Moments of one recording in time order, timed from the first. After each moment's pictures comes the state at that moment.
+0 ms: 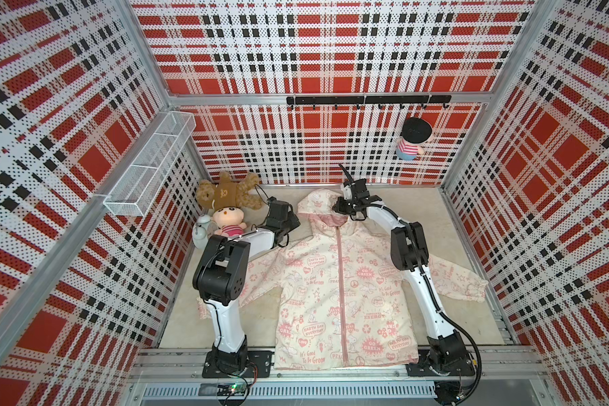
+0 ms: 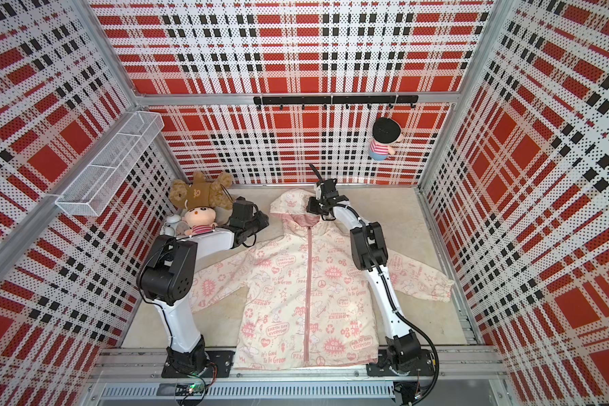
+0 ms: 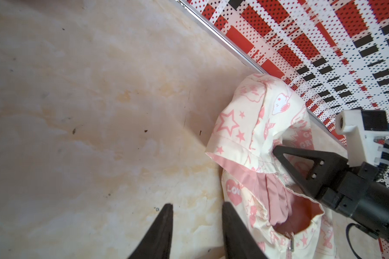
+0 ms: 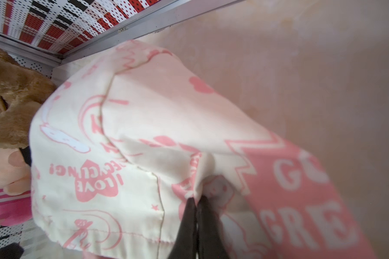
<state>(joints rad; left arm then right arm) -0.28 1.91 1.14 0.13 -0.02 -0.73 0.34 2.69 2.32 -0.39 -0.43 0.47</state>
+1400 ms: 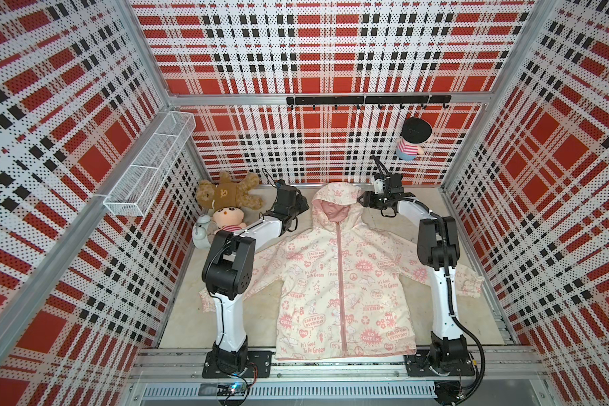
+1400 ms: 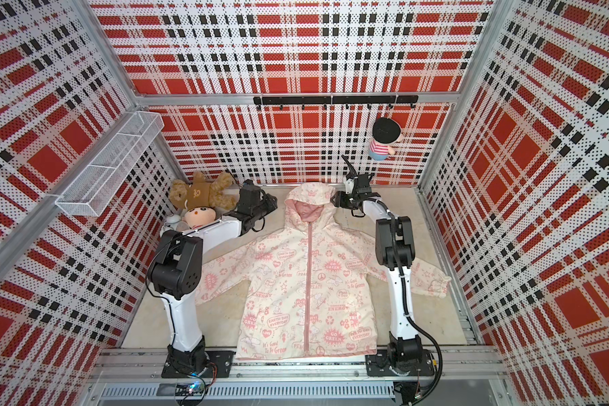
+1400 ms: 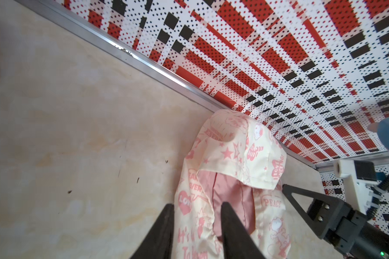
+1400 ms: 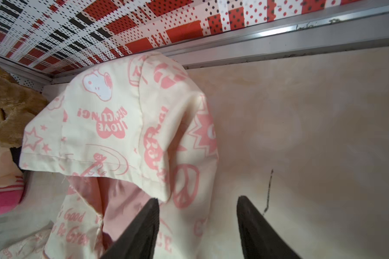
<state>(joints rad) -0.33 2.02 1.42 0.11 -0.02 -0.73 0.13 2.43 2.00 -0.31 -0.45 0.26</state>
